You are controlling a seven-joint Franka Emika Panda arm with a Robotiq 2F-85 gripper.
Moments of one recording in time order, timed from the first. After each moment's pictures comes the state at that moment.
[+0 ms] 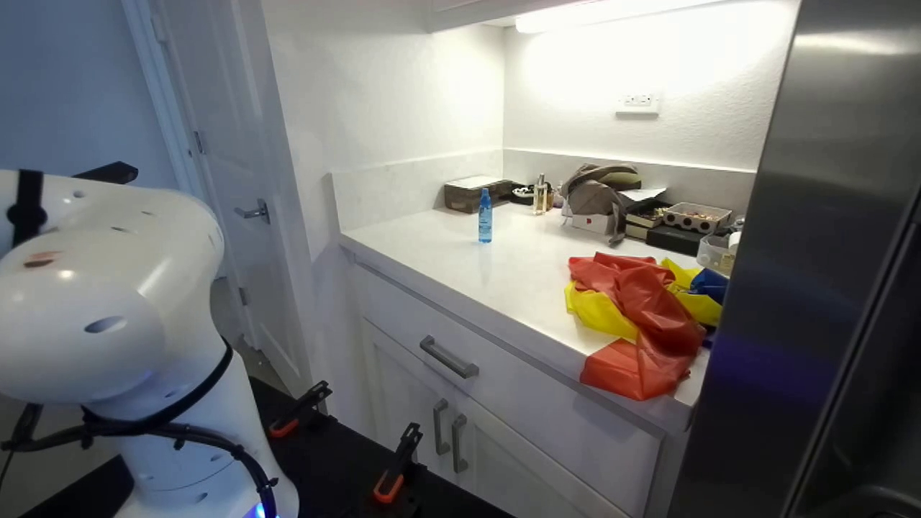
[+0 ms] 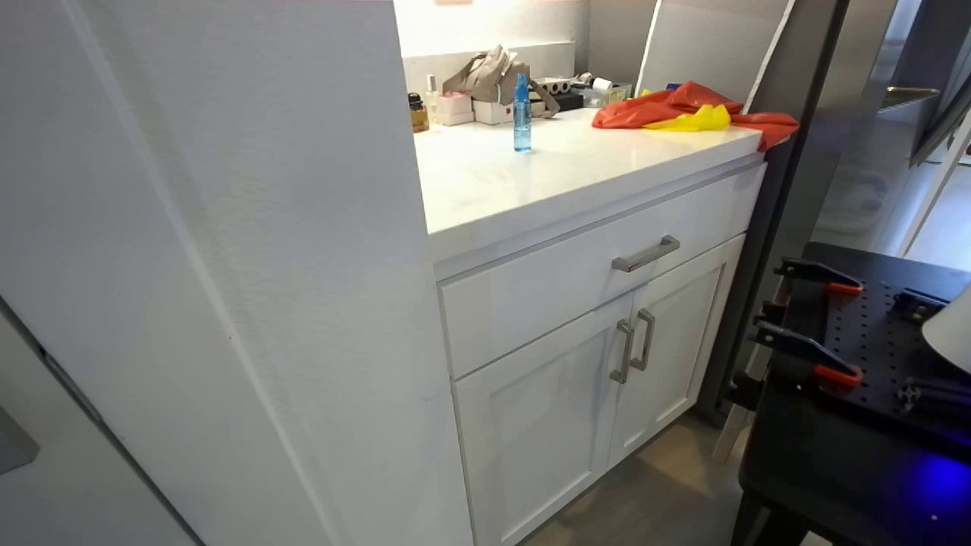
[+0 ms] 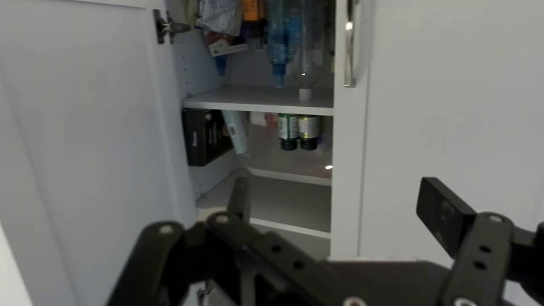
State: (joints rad) arm -0.68 -1.18 0.49 -2.04 -0.31 2.37 0.69
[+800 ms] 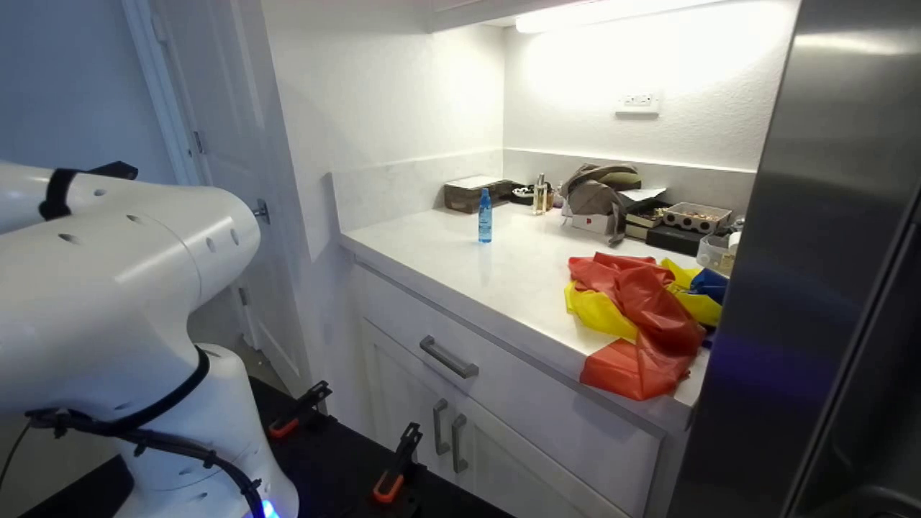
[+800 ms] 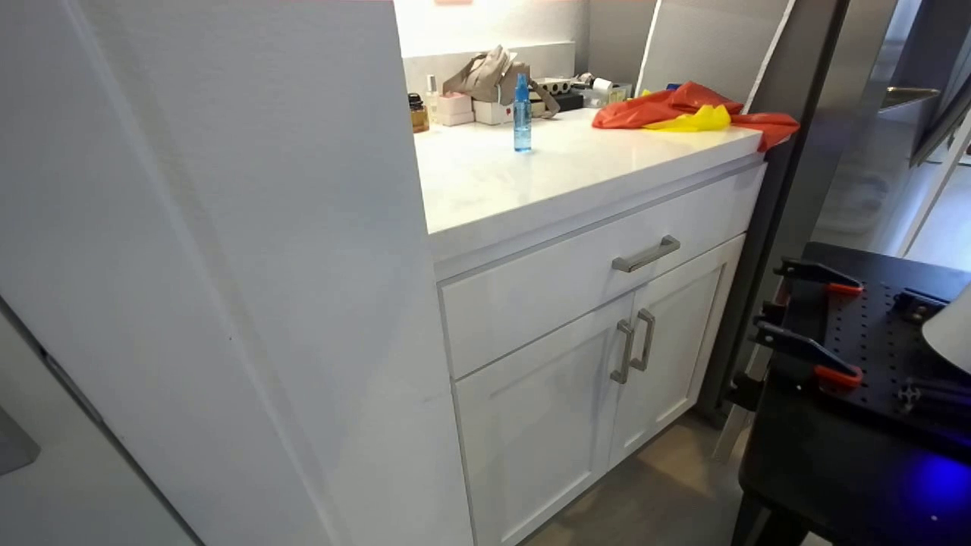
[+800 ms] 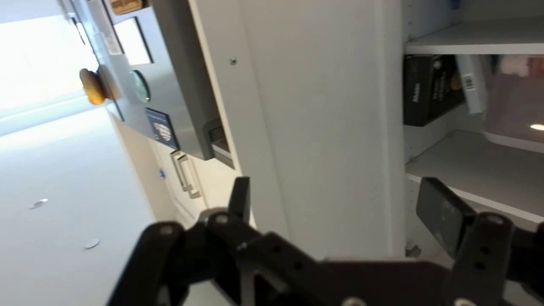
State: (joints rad) arm -1.13 -1.25 0.39 -2.06 -0.43 2.37 0.84
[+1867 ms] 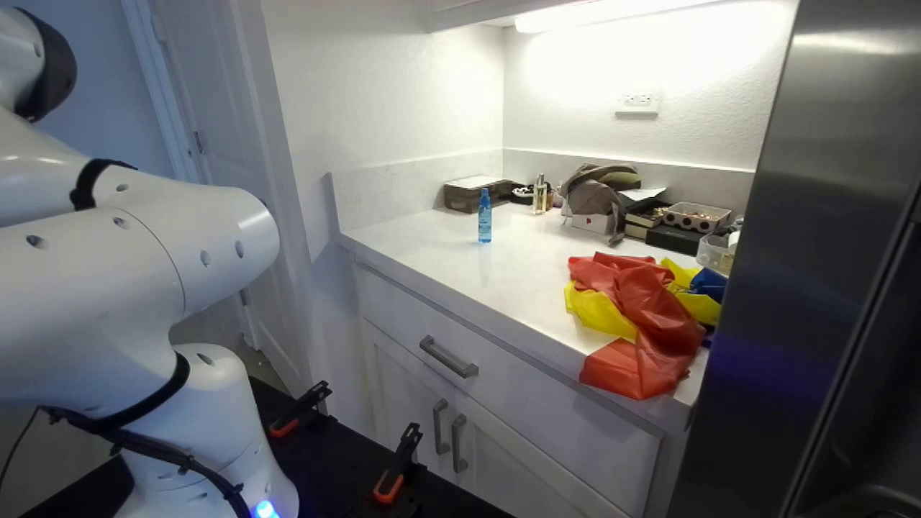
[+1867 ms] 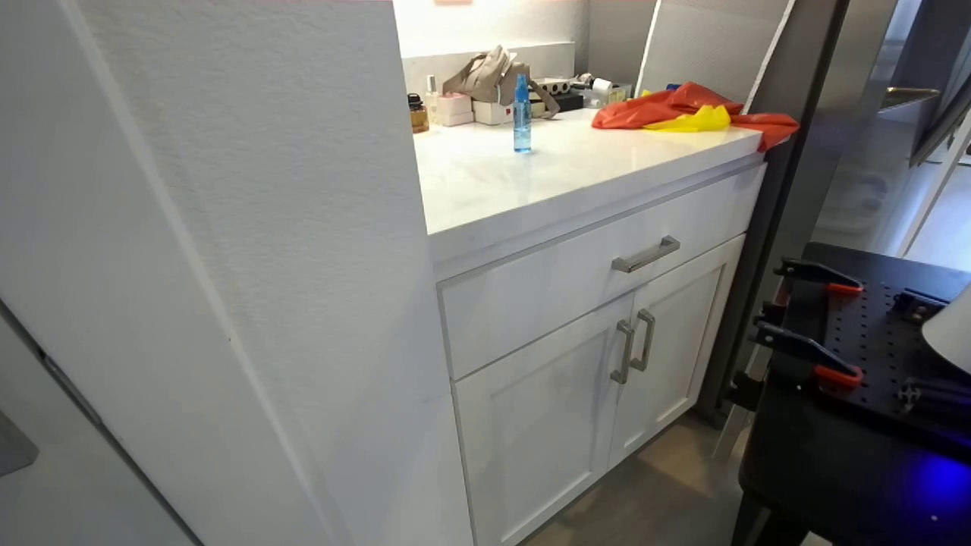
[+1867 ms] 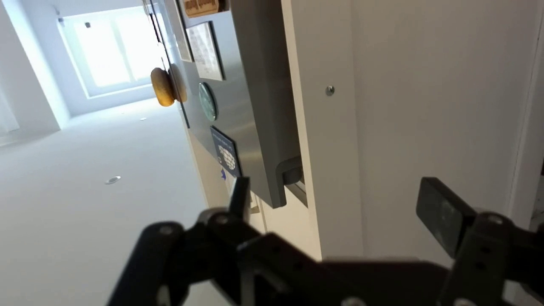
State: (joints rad) arm -1.43 -1.15 0.36 -2.15 -0.45 2.58 0.84
